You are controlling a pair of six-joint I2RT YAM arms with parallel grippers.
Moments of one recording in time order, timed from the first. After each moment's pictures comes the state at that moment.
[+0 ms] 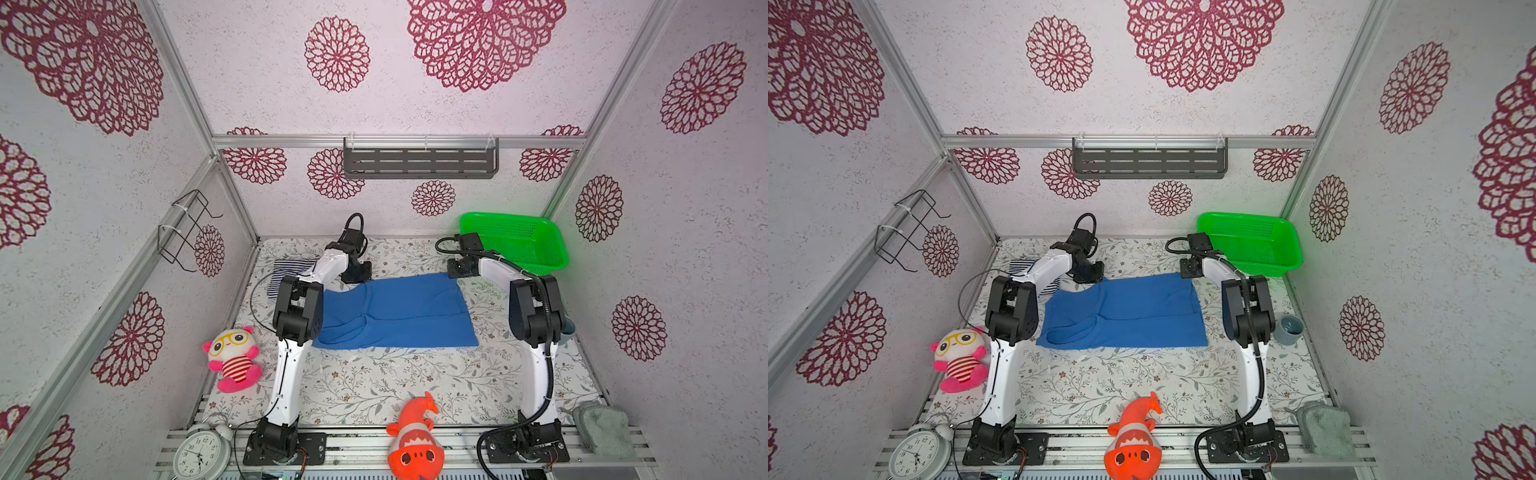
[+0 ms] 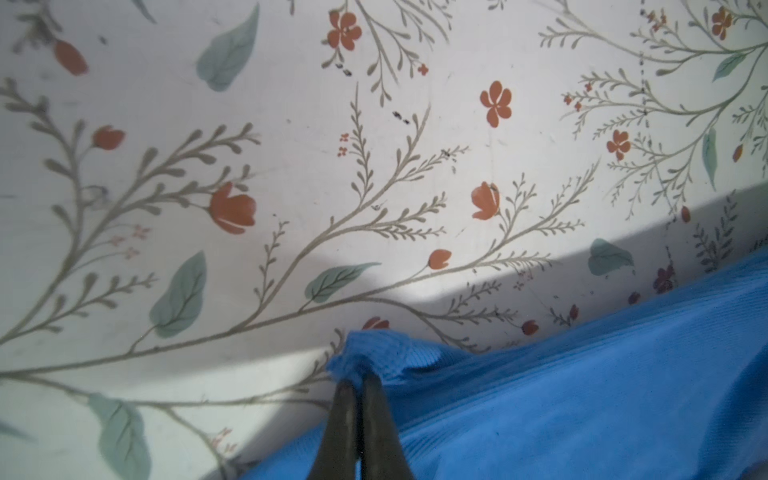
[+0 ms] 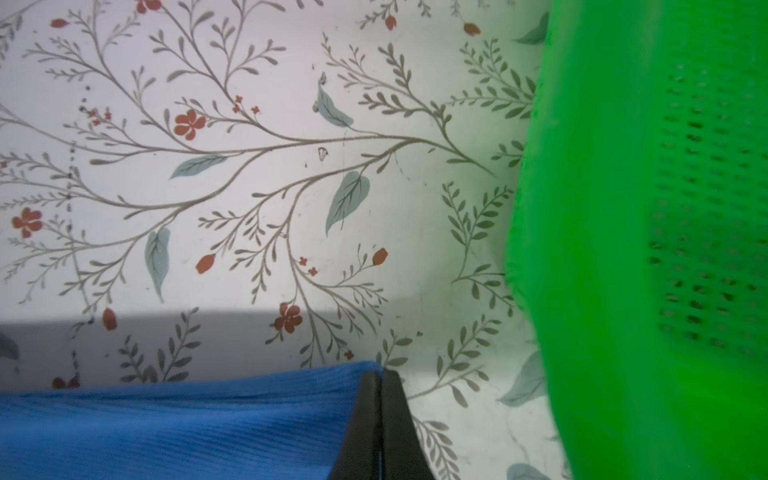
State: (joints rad) left arm -0.29 2.37 1.99 -0.77 0.11 -0.26; right arm 0.22 2.21 1.70 -0.43 0.04 0.06
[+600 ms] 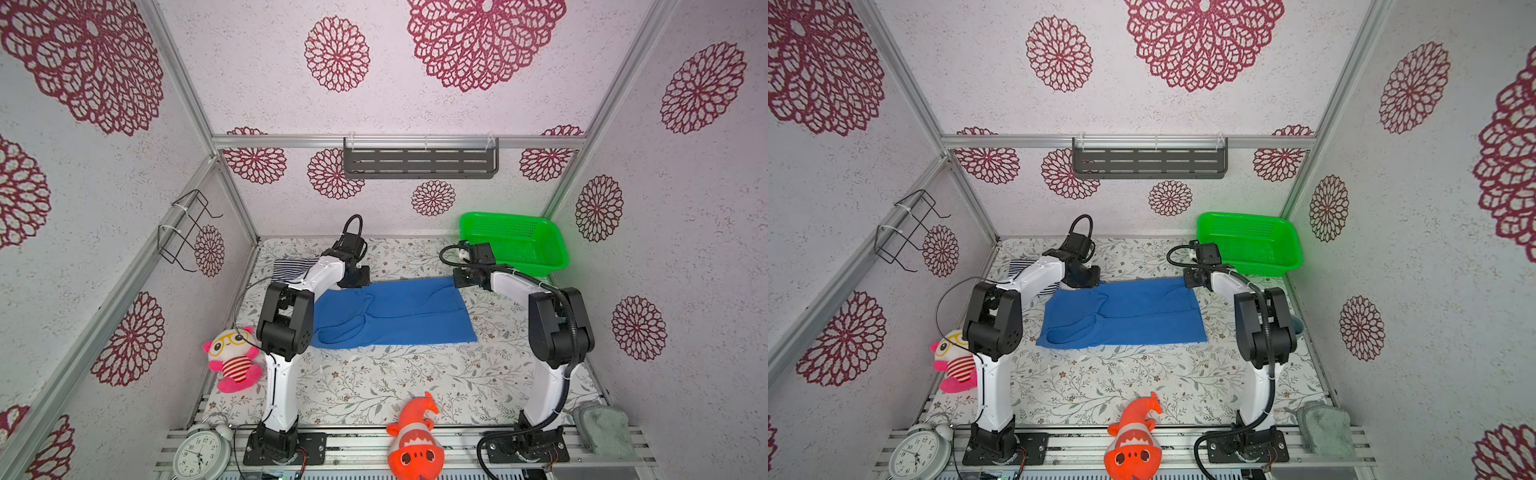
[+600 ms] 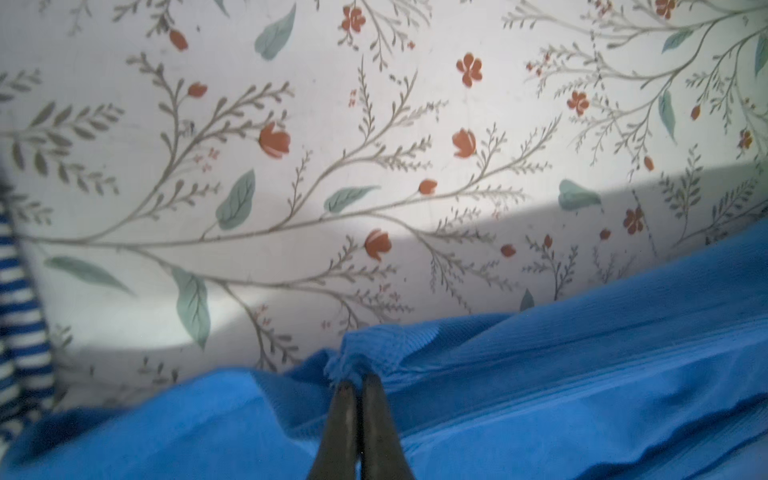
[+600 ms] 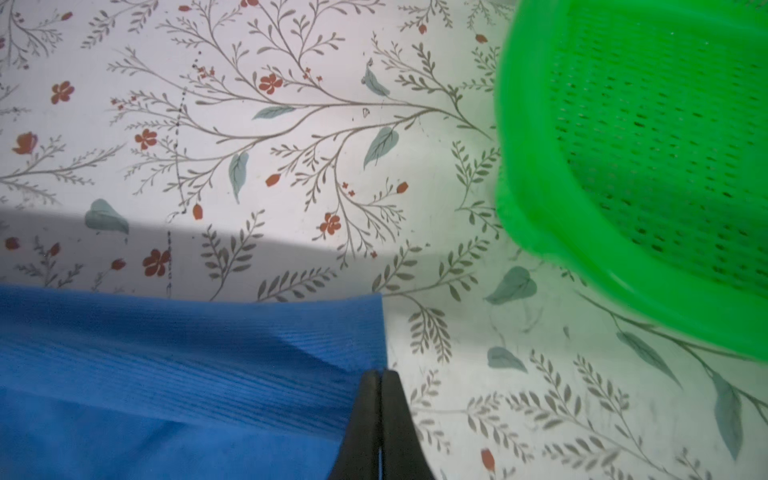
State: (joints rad) left arm -0.35 2.09 1.63 -0.63 0.00 -0.28; right arm 0.22 1.91 1.32 -0.25 -0.01 -0.01
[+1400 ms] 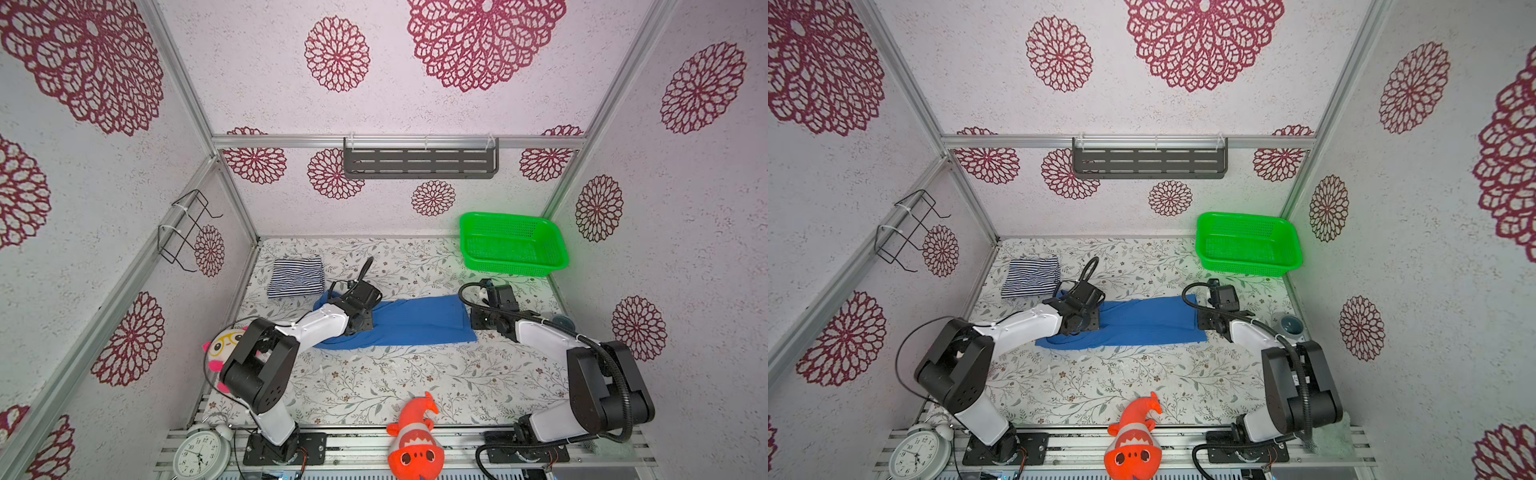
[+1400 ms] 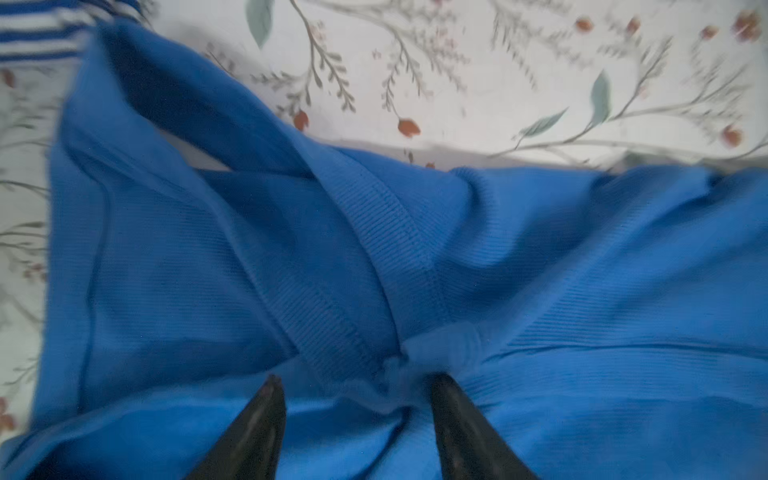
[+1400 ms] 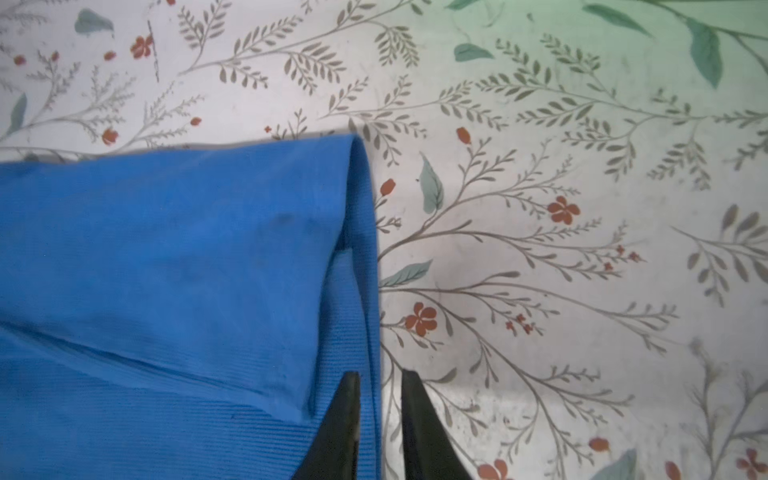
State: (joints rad) left arm -0.57 1.65 1.05 -0.49 -0.33 -0.59; right arm 0.21 1.46 0.75 -0.20 0.01 0.18
